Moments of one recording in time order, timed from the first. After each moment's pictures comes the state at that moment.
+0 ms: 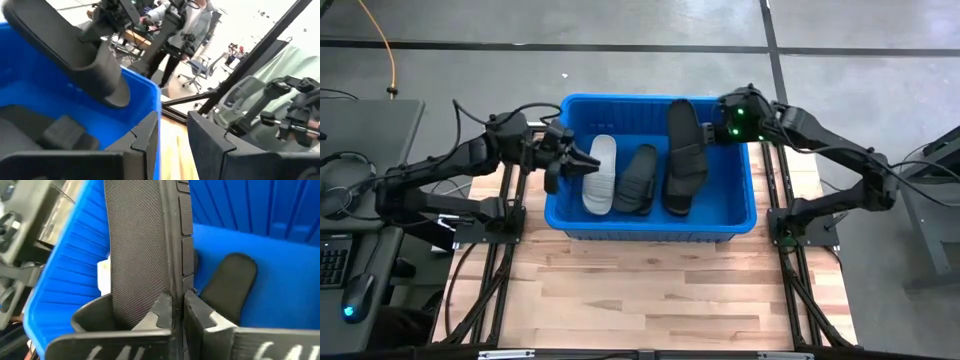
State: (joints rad) left arm 0.41 0.94 1.05 -0.25 0.38 -0.46; right arm -0.47 1.25 1.37 -0.83 -0.02 0.77
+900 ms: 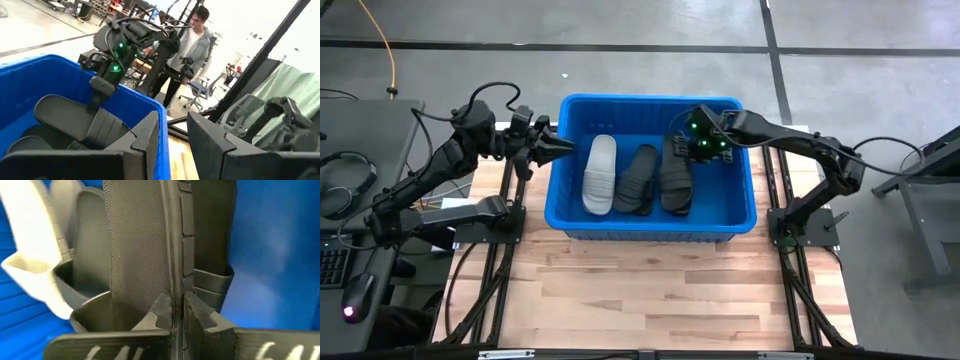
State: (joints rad) left arm 0.72 0.76 0.96 -0.23 0.64 -0.46; right arm -0.47 1.54 1.37 -0.94 -0.08 1.09
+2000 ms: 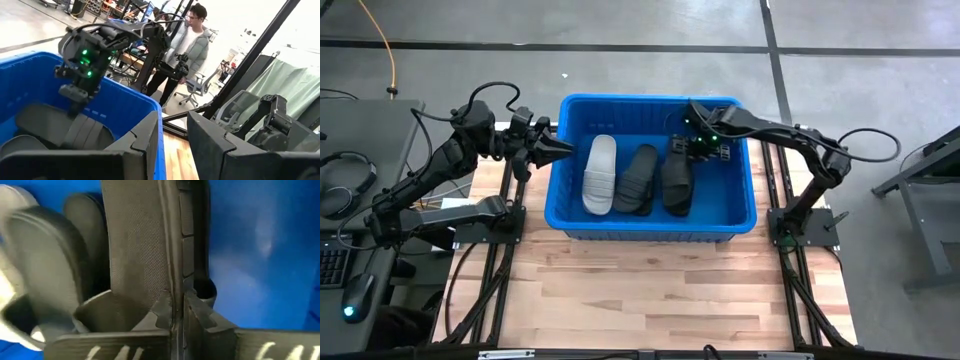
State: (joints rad) left arm 0.72 0.75 0.96 -0.24 0.67 -0.46; right arm -0.56 1.67 1.37 -0.95 -0.13 1.08
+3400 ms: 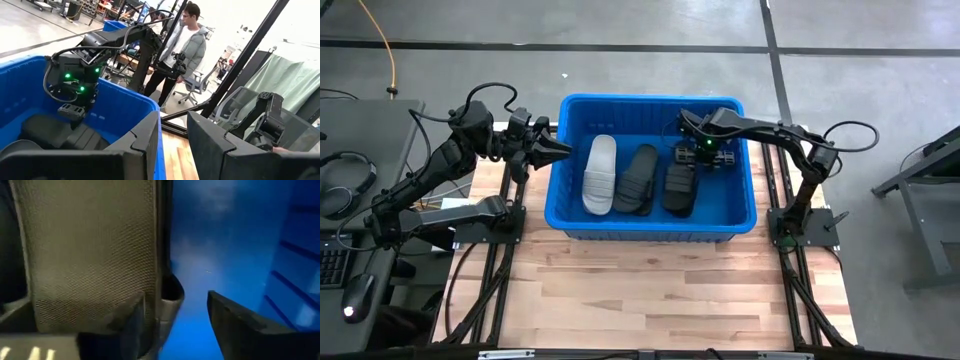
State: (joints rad) left arm 0.72 0.74 0.96 -0.24 0.69 -0.43; right arm -0.57 1.78 1.37 -1.11 -0.13 1.02
